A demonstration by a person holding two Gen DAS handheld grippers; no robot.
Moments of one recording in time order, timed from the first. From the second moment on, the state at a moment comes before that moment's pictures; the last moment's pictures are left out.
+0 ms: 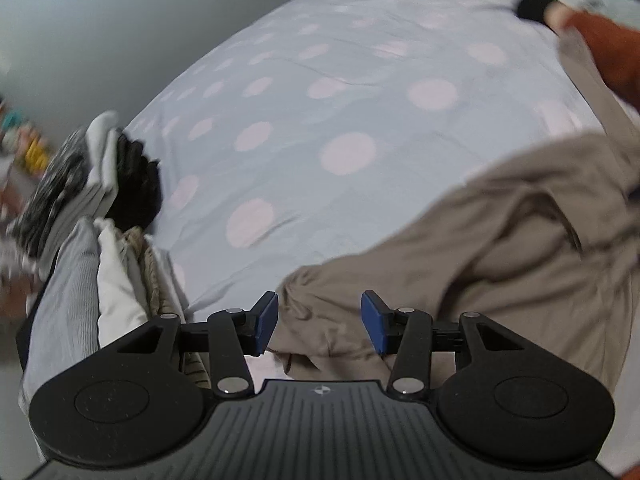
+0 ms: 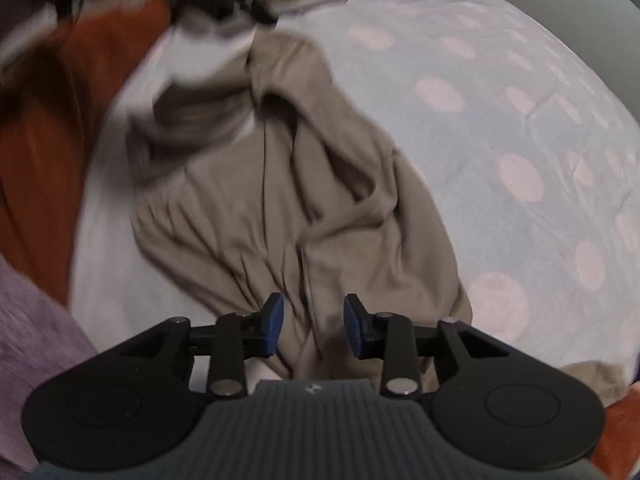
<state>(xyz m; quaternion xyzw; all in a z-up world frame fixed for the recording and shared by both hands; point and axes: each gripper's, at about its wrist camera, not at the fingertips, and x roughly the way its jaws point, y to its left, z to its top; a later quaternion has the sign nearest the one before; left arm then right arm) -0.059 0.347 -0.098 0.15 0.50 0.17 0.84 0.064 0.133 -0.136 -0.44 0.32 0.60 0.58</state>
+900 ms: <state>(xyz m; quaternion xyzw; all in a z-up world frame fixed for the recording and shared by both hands) -0.080 0.321 -0.229 0.52 0.51 0.06 0.68 0.160 0.120 -0.092 -0.36 0.38 0.50 0.69</state>
